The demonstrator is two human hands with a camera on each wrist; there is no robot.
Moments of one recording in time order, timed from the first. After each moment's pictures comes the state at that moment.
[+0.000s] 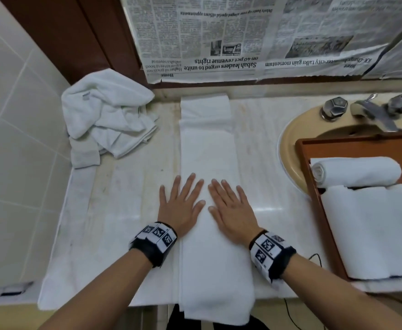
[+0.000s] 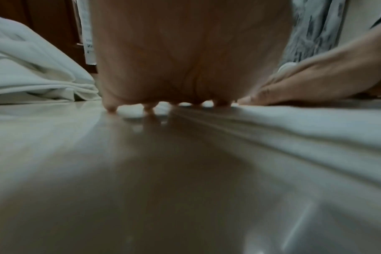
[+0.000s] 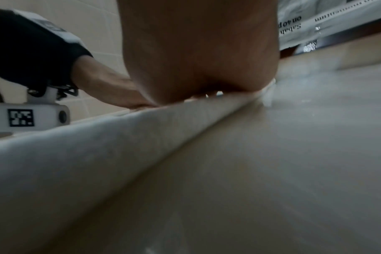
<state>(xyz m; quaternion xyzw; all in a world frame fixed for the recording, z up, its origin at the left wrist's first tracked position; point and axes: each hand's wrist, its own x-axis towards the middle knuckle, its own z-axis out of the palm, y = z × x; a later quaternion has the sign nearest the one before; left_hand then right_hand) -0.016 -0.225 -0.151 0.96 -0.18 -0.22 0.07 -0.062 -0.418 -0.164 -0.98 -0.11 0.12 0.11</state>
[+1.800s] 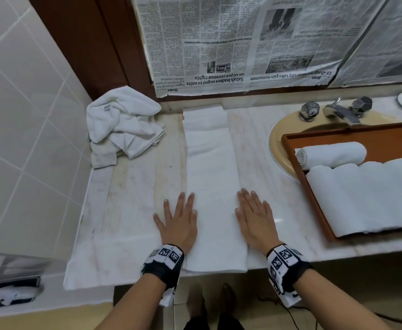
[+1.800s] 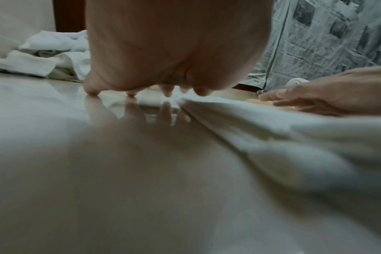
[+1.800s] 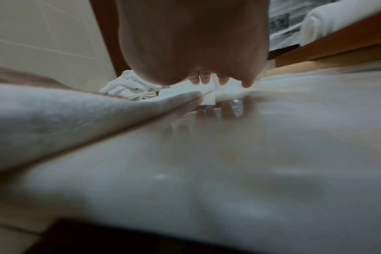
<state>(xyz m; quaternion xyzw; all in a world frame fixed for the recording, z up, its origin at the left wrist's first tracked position) -0.110 -0.196 -0.137 0.96 -0.05 -0.20 0.19 -0.156 -0.424 -0.146 -0.98 0.06 0.08 0.19</state>
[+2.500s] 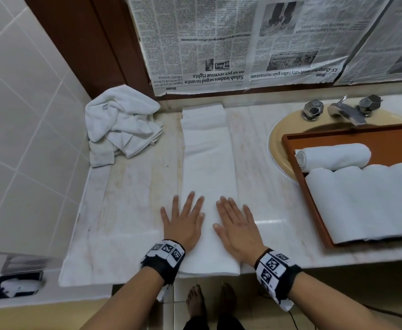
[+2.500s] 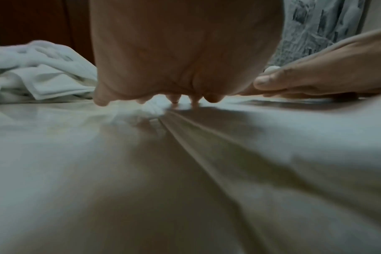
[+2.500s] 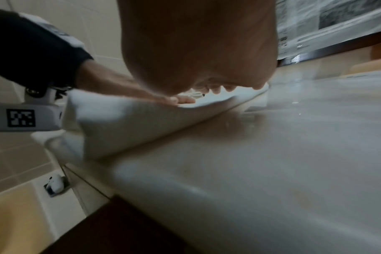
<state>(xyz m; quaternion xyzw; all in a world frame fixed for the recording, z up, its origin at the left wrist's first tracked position) -0.109 -0.220 -0.136 0.96 -0.11 -0.21 0.13 -0.162 -0.404 -0.152 -0.98 -0.07 0.11 0.14</state>
